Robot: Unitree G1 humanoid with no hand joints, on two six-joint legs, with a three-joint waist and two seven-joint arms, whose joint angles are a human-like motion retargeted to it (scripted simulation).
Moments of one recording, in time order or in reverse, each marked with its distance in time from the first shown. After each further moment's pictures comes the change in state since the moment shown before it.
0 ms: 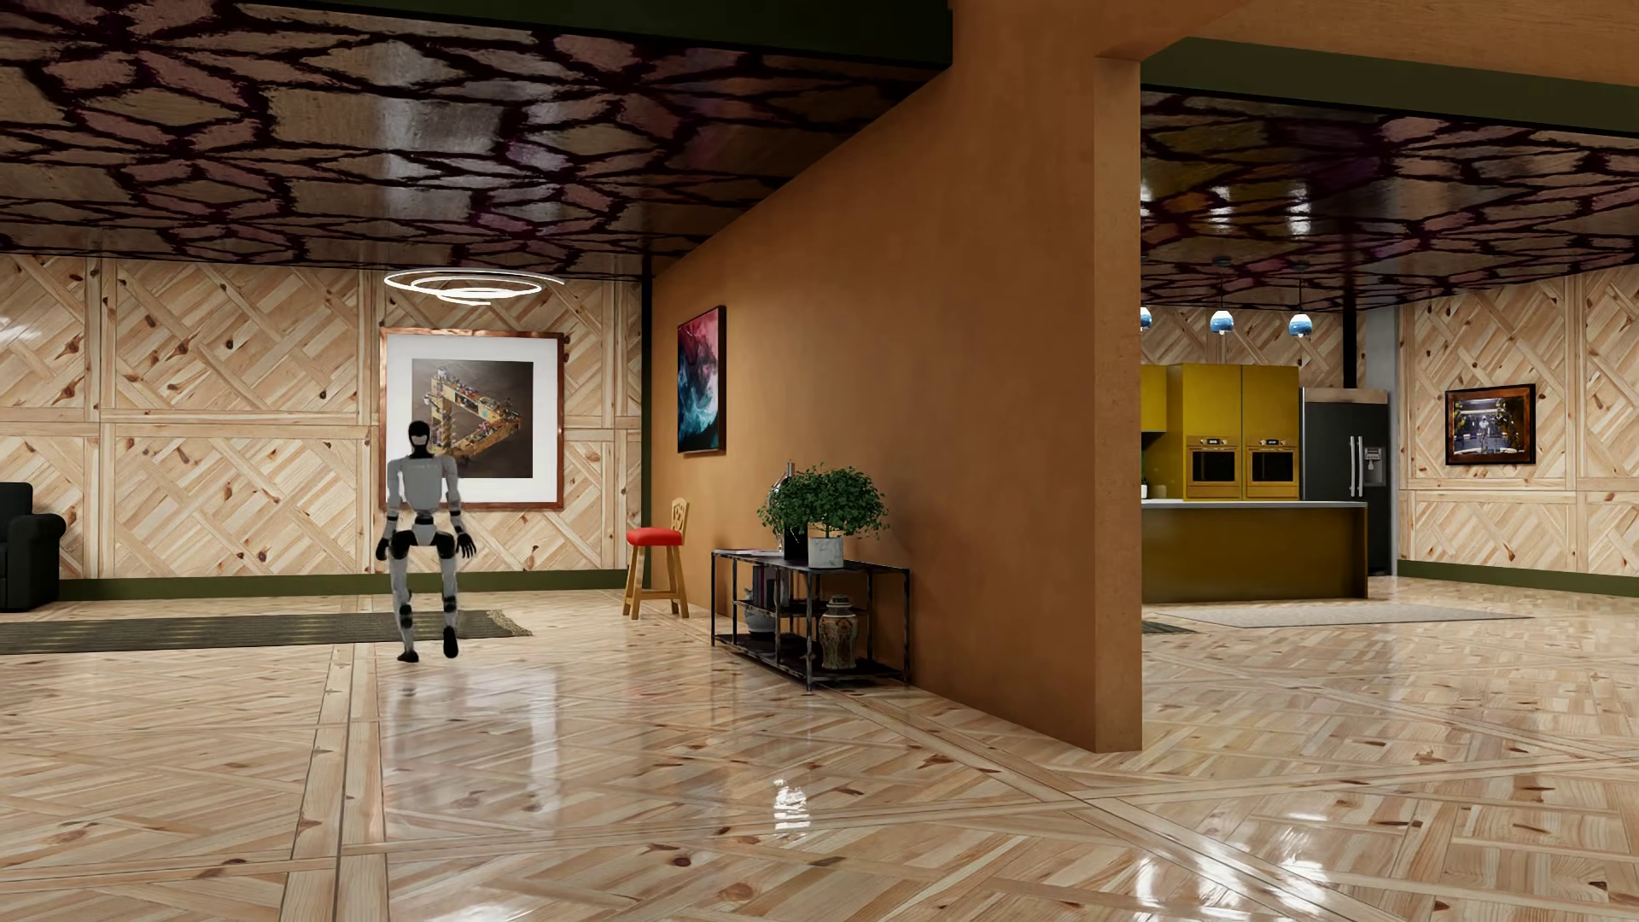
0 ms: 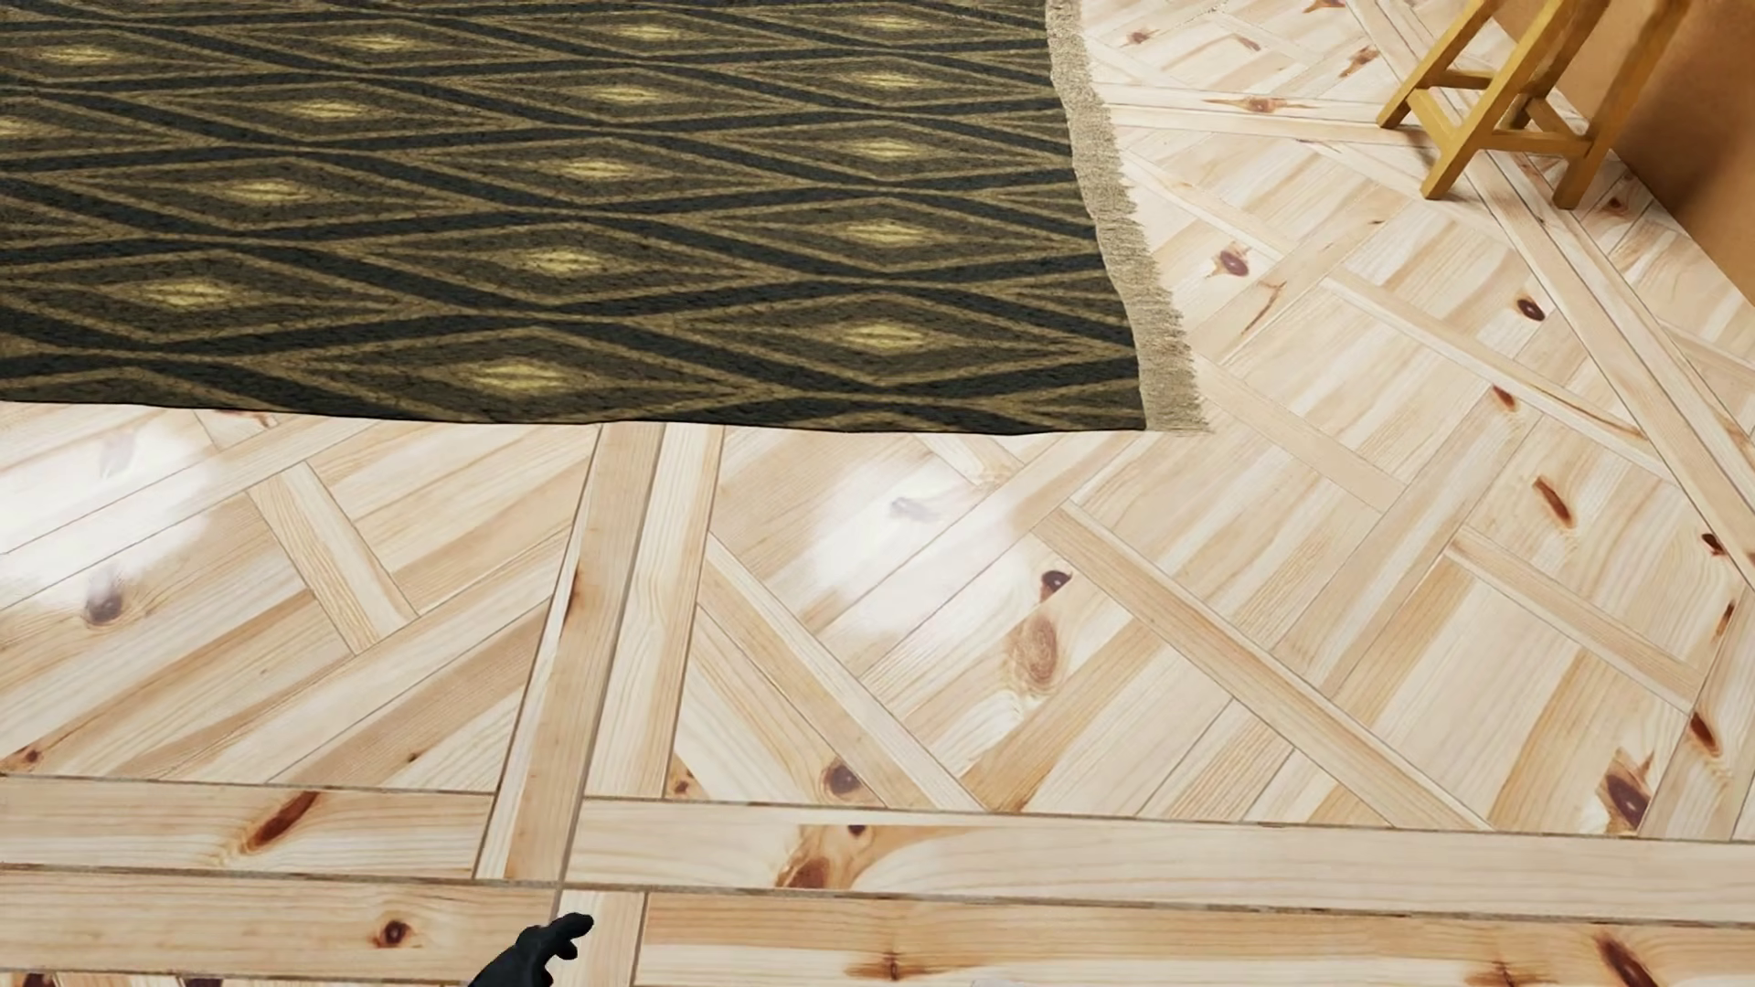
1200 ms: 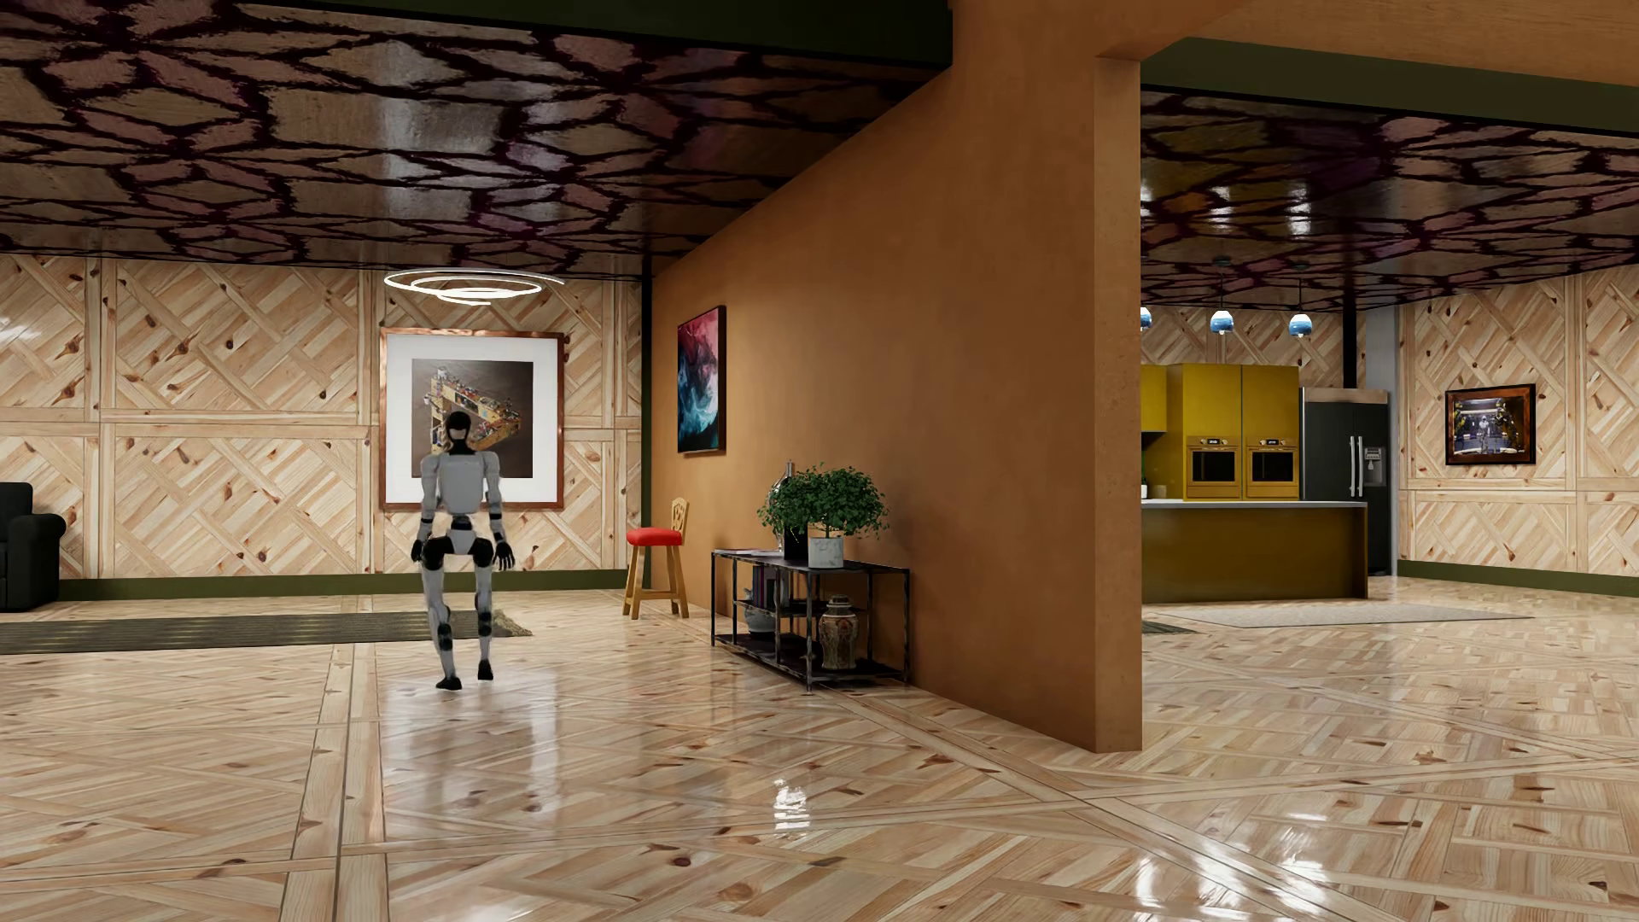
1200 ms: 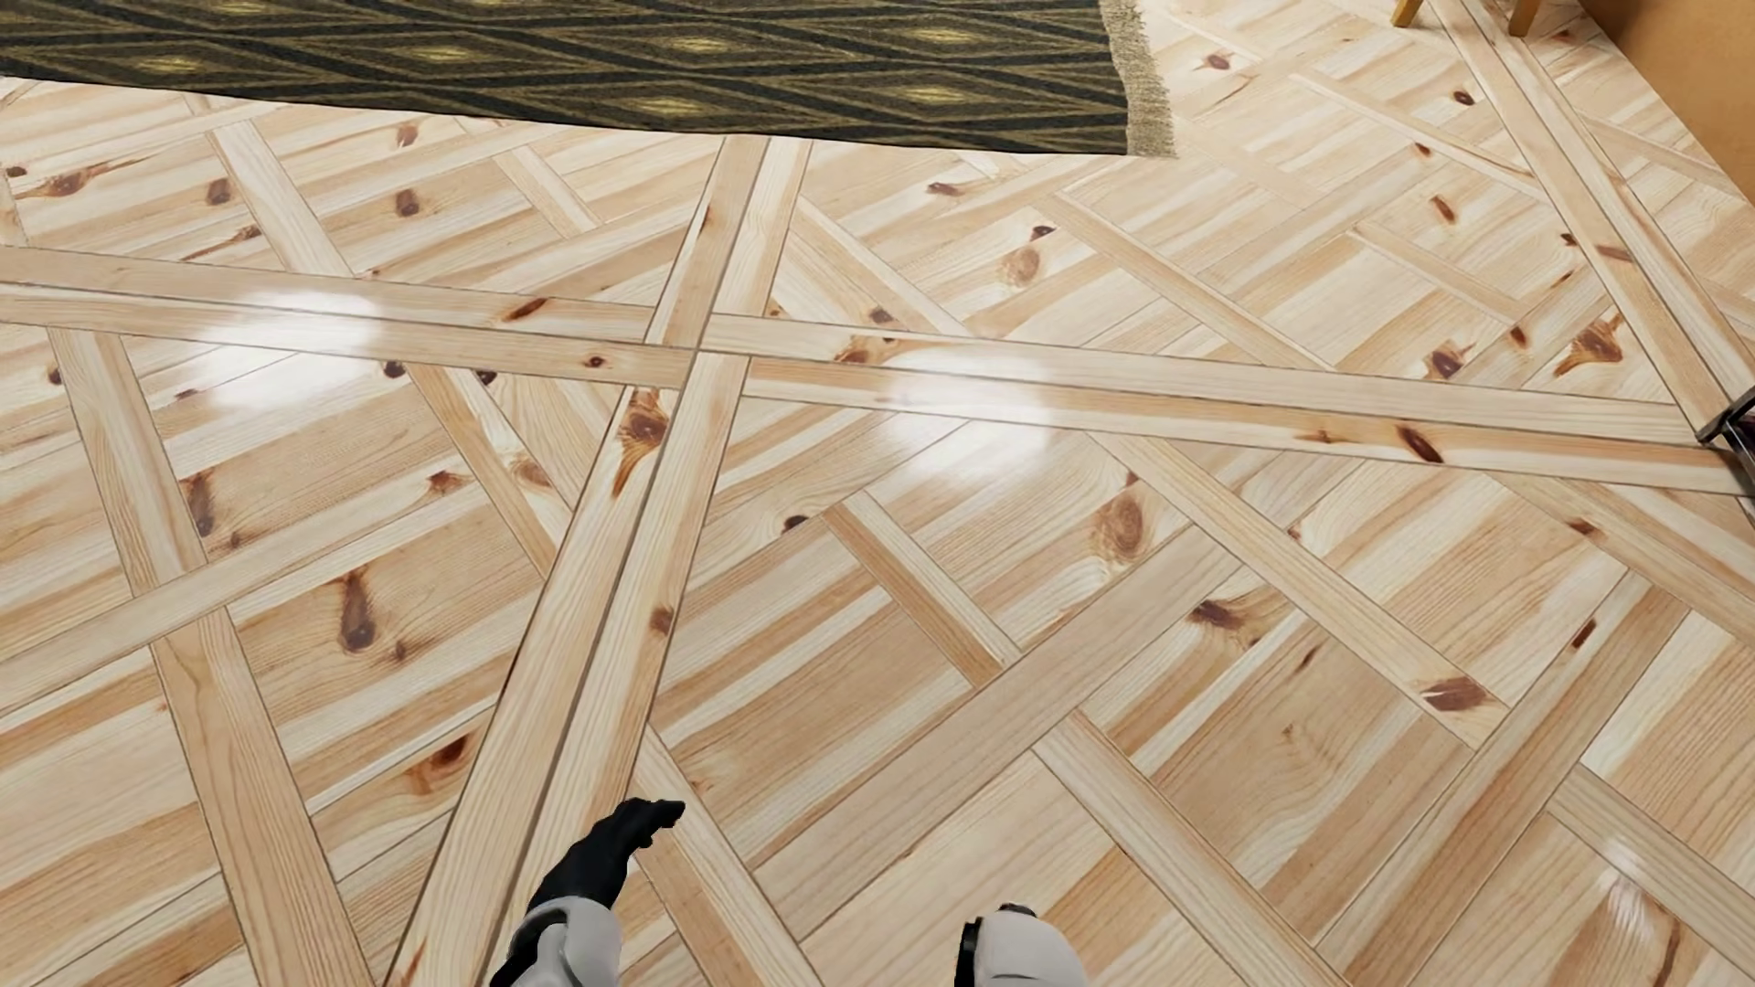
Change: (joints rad) body 0.181 -0.221 -0.035 -0.116 -0.083 0.008 -0.118 -0.063 -0.025 -0.093 -0.344 -0.070 0.192 -0.099 -0.018 -0.048 0.057 -0.021 -0.008 -0.055 -0.090 -0.068 -0.054 0.049 0.071 -0.185 -0.066 0.003 0.043
